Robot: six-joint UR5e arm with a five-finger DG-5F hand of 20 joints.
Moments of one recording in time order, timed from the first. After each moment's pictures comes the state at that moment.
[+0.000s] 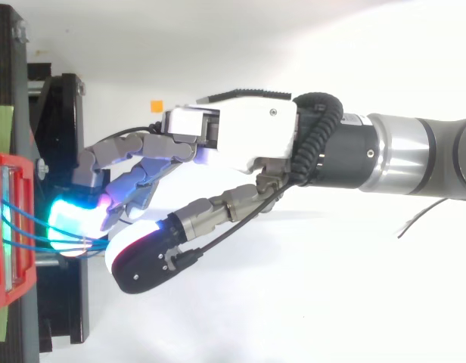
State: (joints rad) arm 0.11 -2.39 -1.21 -2.53 -1.44 -0.15
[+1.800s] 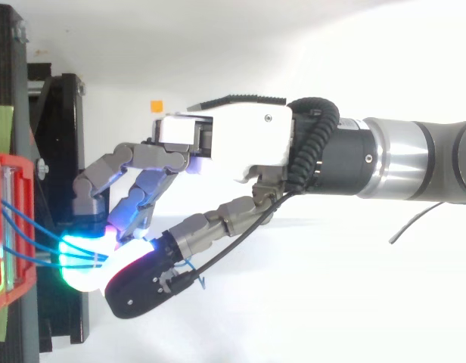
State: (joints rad) arm 0.11 -2.39 -1.18 -2.52 -1.46 -0.12
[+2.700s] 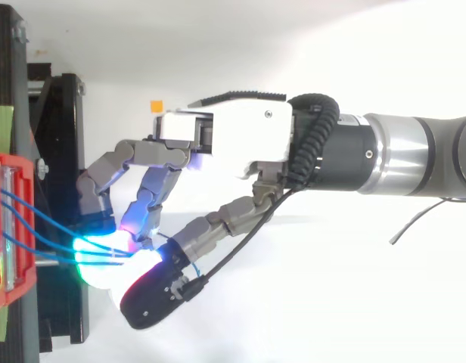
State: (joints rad) arm 0.11 -2.39 -1.18 -2.53 -1.47 -0.12
